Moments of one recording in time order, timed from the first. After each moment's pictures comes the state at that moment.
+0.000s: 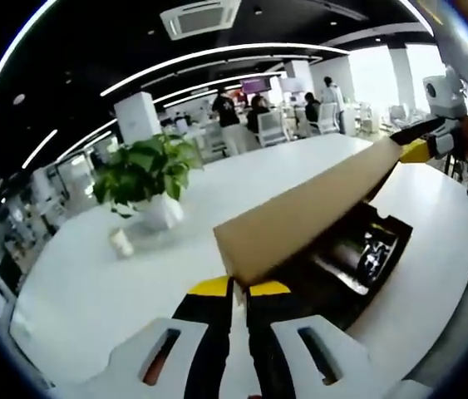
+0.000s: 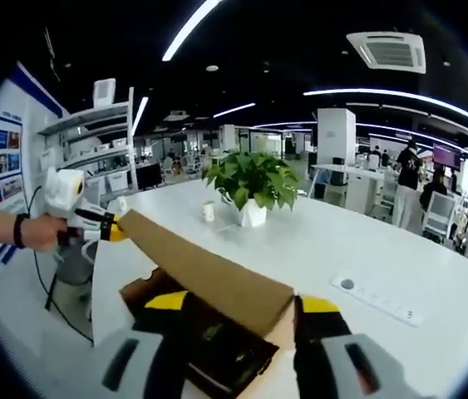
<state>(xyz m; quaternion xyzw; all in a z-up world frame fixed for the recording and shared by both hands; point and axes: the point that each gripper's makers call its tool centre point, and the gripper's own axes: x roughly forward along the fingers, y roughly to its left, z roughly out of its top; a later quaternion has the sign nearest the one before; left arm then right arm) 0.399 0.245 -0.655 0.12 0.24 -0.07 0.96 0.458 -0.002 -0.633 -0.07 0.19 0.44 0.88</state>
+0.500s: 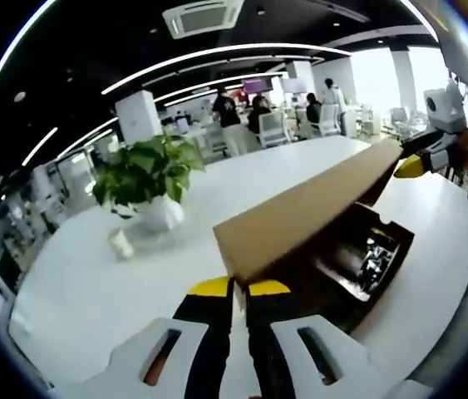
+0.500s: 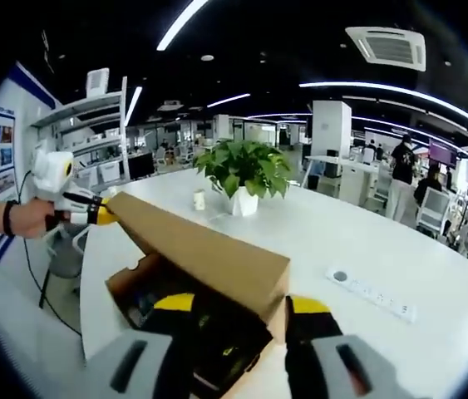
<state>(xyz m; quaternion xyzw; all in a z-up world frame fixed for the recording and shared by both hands) 0.406 0.247 -0.651 0.11 0.24 -0.07 0.96 0.478 -0.003 -0.650 -0.09 0.21 0.41 0.88</state>
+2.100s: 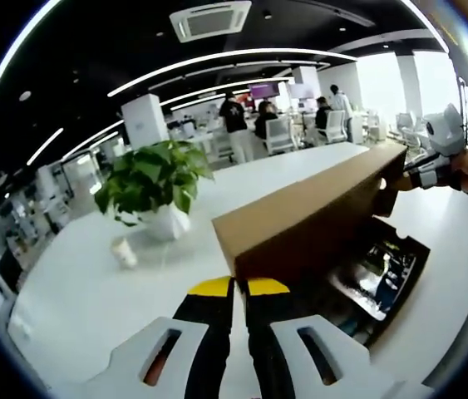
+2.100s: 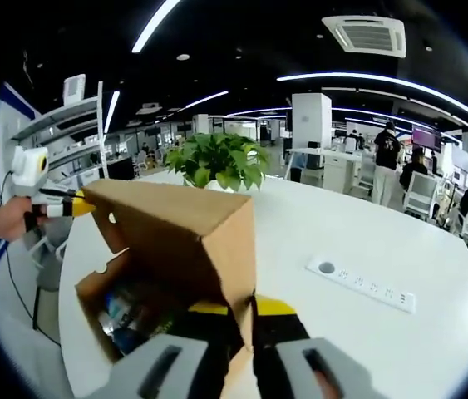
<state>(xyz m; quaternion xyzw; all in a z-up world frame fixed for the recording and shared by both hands) 0.443 0.259 -0.648 0.11 0.22 -0.06 0.97 0.525 -0.014 -0.680 -0.07 0.22 0.37 0.90</state>
